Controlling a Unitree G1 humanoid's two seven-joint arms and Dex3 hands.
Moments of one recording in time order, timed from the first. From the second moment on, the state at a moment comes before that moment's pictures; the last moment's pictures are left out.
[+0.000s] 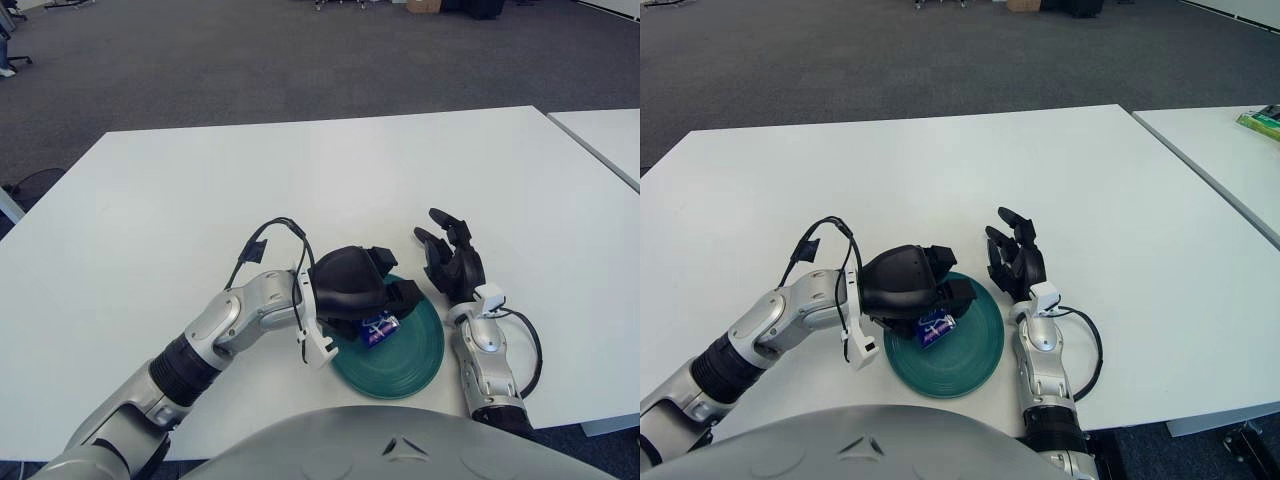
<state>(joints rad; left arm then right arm) -0.20 0.41 -0.61 -0.28 0.81 -0.53 -0.41 0.16 0.03 -0.02 0.18 0.06 -0.27 0.04</state>
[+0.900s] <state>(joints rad) -0.19 0.42 -0.63 -0.27 0.77 -0.53 -0.54 0.17 0.06 -0.01 0.16 0.09 -0.25 0.04</state>
